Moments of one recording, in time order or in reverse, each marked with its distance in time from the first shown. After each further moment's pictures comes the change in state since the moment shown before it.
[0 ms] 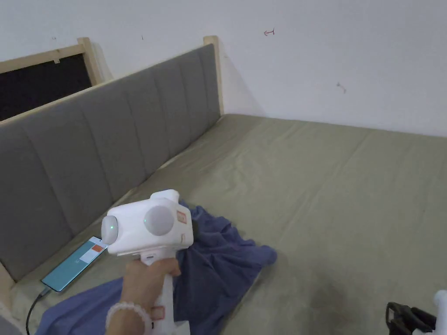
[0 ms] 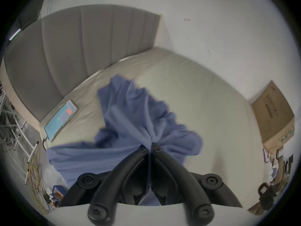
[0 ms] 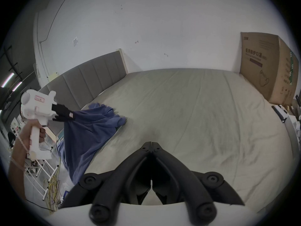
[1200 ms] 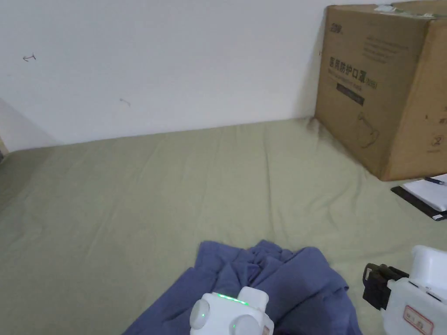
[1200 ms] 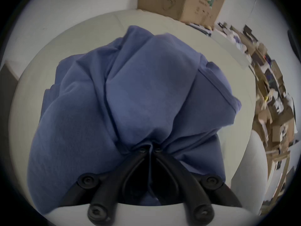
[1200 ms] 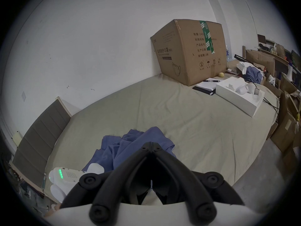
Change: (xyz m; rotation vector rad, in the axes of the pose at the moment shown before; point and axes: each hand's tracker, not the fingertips) left arm 0.371 -0.295 -0.057 -0.424 -0.485 -0.828; right arm 0.224 -0.038 0.146 0.162 -0.449 -0.431
